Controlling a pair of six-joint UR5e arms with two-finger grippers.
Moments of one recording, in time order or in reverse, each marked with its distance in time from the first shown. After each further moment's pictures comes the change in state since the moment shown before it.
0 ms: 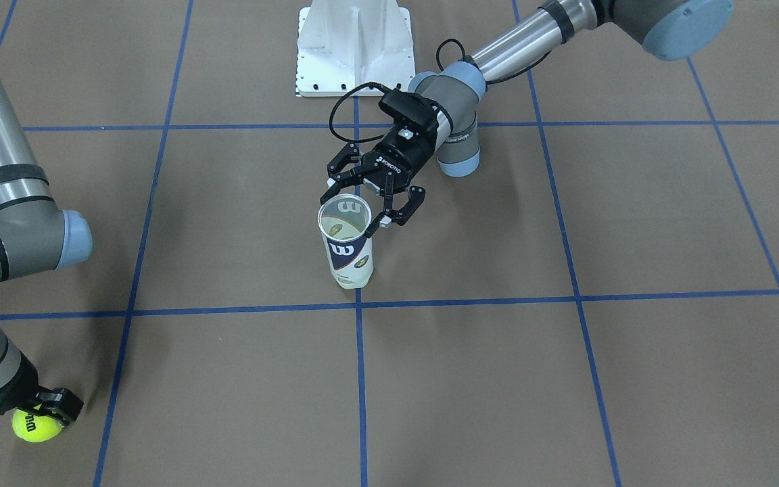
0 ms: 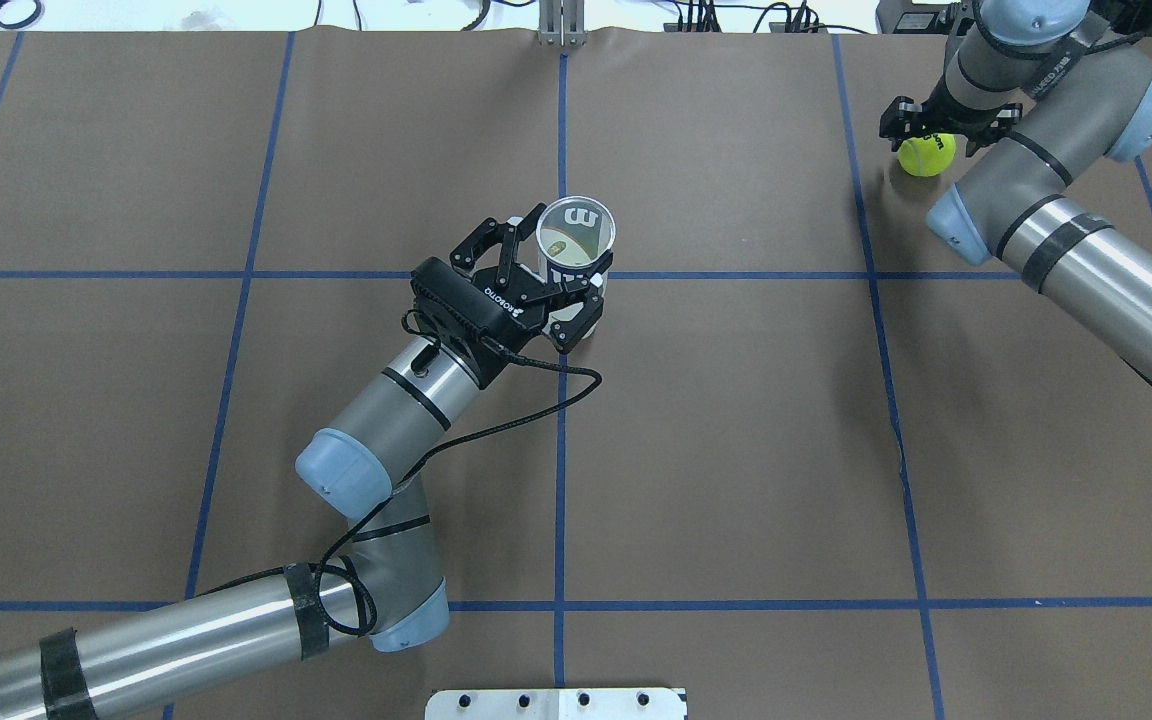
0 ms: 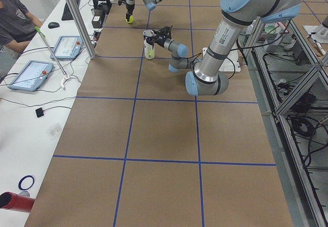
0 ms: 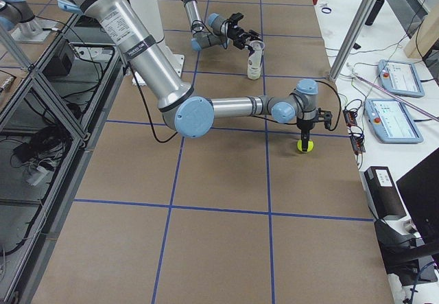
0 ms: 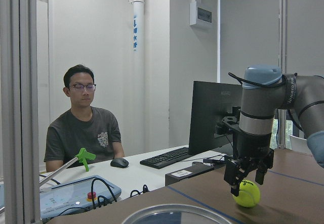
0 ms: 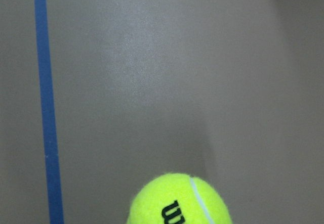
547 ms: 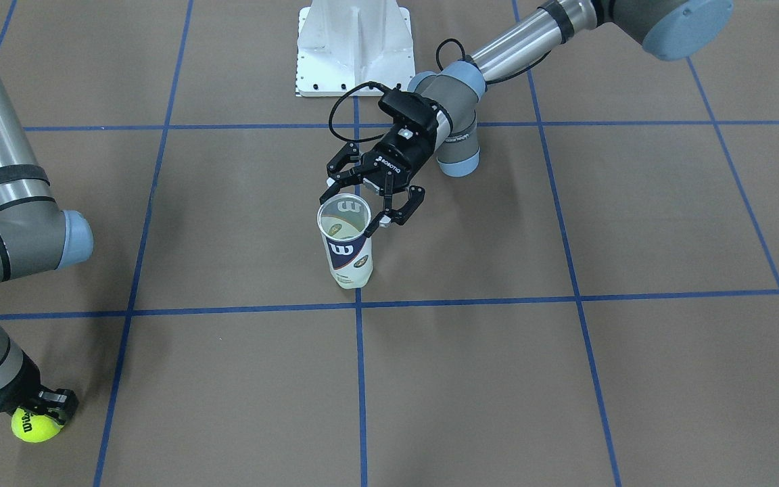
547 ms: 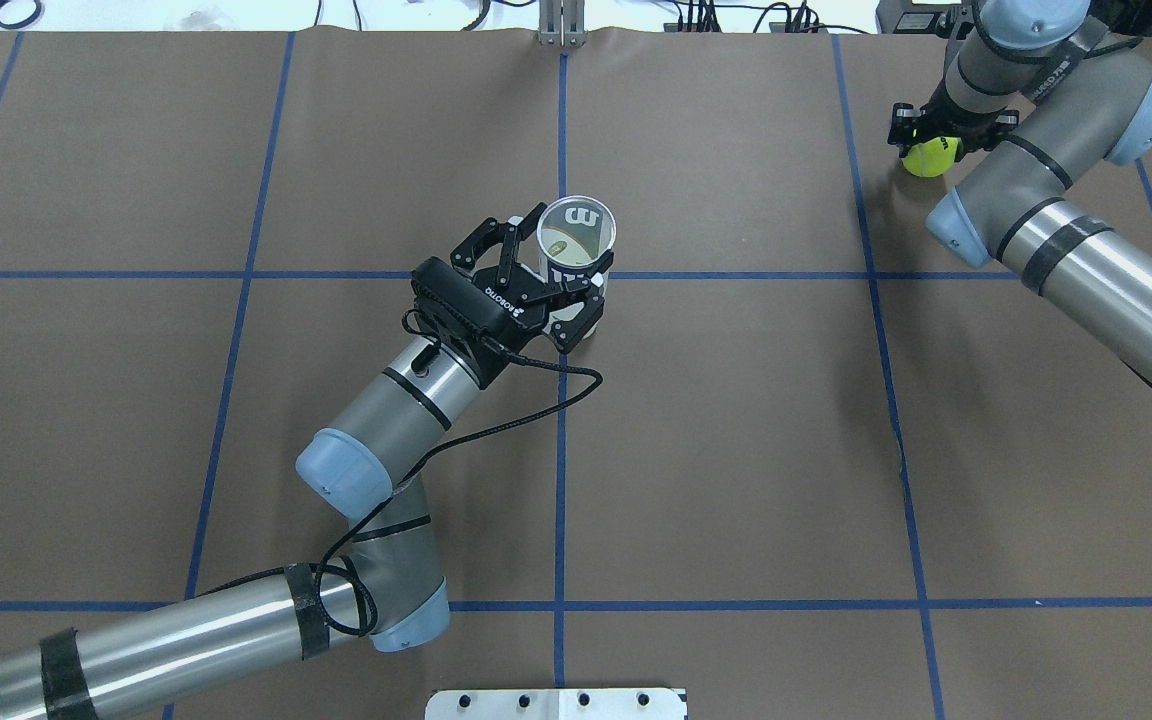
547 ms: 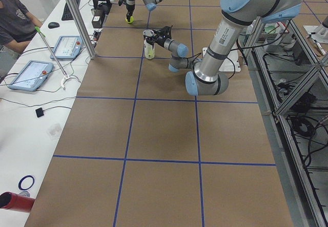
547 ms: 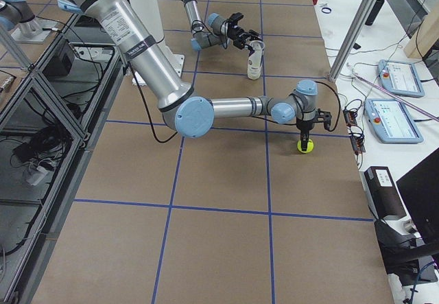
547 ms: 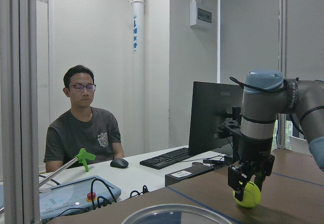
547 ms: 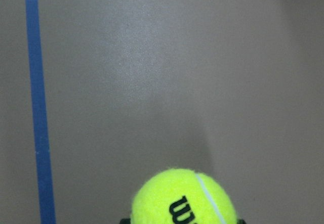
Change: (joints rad) left arm 0.000 -0.001 0.000 0.000 0.000 0.000; right arm 0.002 0.004 0.015 -0.013 0.016 0.003
